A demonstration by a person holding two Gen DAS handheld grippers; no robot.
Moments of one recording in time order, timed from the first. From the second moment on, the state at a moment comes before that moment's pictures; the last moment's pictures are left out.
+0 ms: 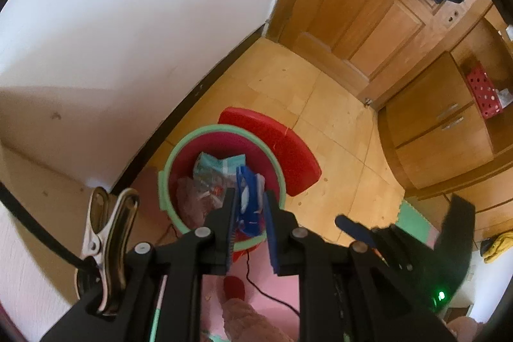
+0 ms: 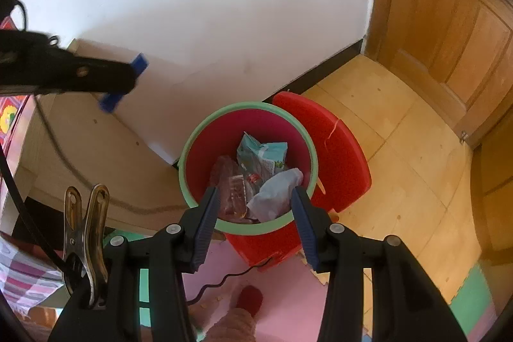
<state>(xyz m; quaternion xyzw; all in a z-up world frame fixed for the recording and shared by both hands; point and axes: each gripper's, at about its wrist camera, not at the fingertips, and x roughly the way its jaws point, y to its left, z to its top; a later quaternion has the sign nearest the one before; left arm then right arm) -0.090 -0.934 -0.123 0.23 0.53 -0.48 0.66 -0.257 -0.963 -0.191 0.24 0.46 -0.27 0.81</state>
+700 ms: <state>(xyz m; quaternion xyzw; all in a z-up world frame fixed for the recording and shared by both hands) -0.089 -0.935 -0.122 0.23 0.53 -0.46 0.67 -0.266 -0.956 -0.173 0.24 0.44 -0.27 0.82</state>
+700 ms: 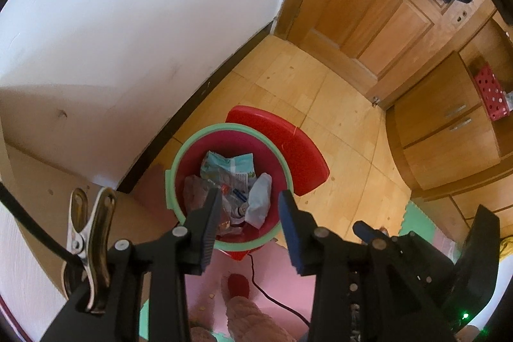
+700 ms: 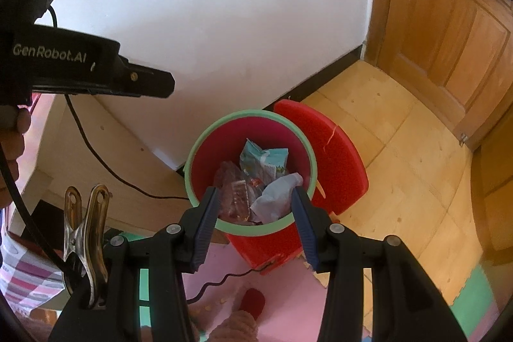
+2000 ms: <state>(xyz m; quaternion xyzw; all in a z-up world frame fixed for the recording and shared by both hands) -0.112 -0.774 -0.021 0.14 0.51 -0.43 0.73 -0.277 -0.875 -0.069 0.18 0.38 -0.24 0.88</state>
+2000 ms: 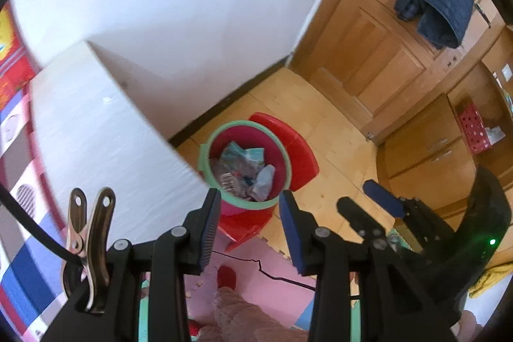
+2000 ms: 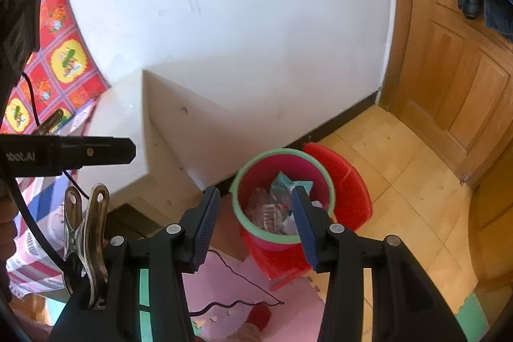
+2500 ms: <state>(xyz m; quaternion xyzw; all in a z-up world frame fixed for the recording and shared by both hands) -0.101 -0.649 0.004 0.10 0.52 -0.36 0.77 -0.252 -0.775 -0.014 0.15 0.35 -0.16 0.91</state>
